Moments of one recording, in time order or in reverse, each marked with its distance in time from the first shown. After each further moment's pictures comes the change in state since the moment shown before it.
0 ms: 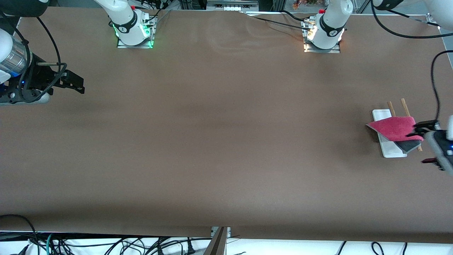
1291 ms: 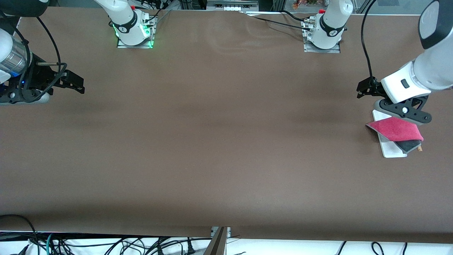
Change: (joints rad) left arm -0.014 -0.532 -0.311 -0.578 0.227 0.086 -1.166; right arm 0.000 0.000 0.000 0.000 0.000 0.000 0.000
